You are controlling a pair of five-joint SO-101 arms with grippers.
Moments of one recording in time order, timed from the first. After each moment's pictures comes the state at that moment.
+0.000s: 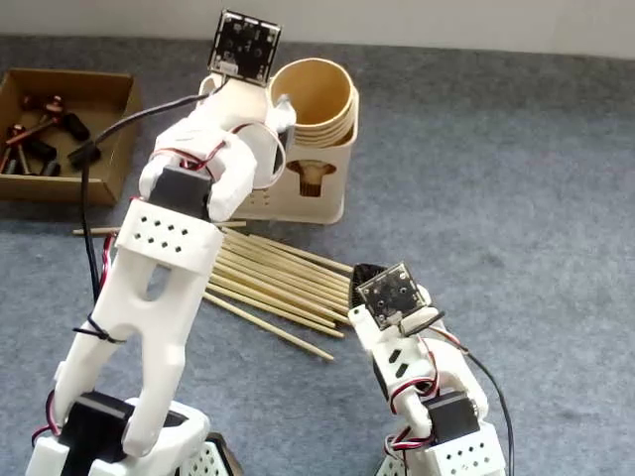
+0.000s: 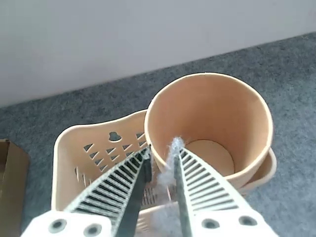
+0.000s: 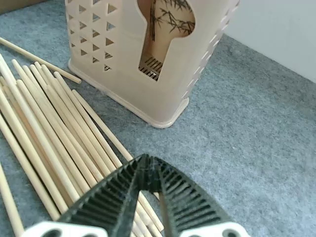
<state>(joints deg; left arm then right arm) 11.9 -16.7 11.6 44.7 3.4 -22.8 -105.1 95.7 40.3 20.4</state>
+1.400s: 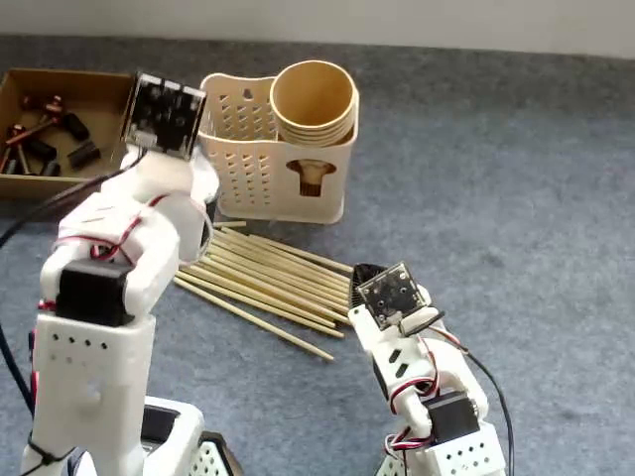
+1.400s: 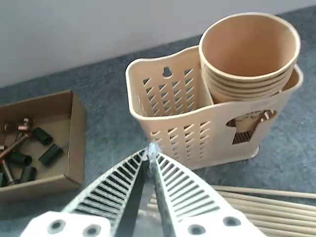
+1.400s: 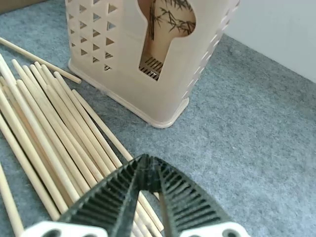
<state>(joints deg) 2.3 -47.3 24.0 66.0 -3.5 -22.8 -105.1 95.7 40.3 20.4</state>
